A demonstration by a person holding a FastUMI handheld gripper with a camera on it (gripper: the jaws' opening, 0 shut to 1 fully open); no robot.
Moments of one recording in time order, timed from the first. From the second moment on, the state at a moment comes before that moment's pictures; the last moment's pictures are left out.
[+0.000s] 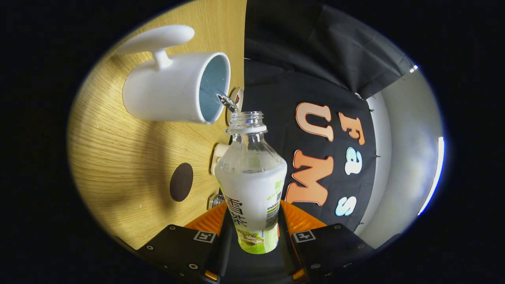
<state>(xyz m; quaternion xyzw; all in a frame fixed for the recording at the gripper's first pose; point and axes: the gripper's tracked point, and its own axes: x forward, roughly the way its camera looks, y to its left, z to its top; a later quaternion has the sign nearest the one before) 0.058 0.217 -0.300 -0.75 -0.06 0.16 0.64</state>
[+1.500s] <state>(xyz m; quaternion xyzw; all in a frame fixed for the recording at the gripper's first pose) 0.060 0.228 -0.278 -0.78 -0.10 0.15 0.59</state>
